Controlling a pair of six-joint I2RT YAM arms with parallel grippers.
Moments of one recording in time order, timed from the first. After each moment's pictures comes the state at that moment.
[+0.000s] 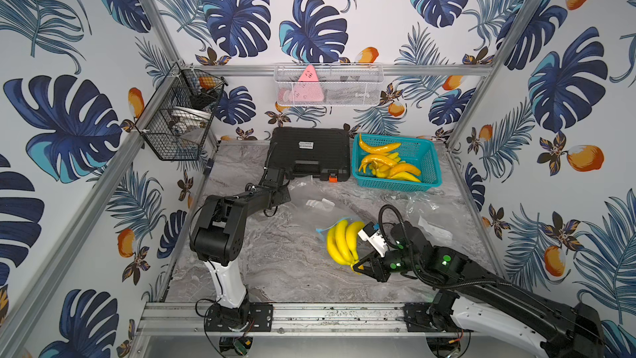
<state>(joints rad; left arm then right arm) -0.15 1.85 1.07 -0.21 -0.17 -0.49 0.88 0.79 0.58 -0.47 -0.45 0.48</state>
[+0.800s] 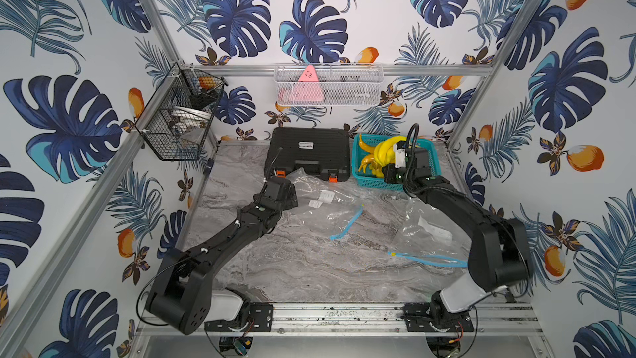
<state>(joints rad) -0.39 1.29 0.77 -0.17 -0.41 -0.46 0.20 1.69 1.20 -0.13 -0.11 0.20</state>
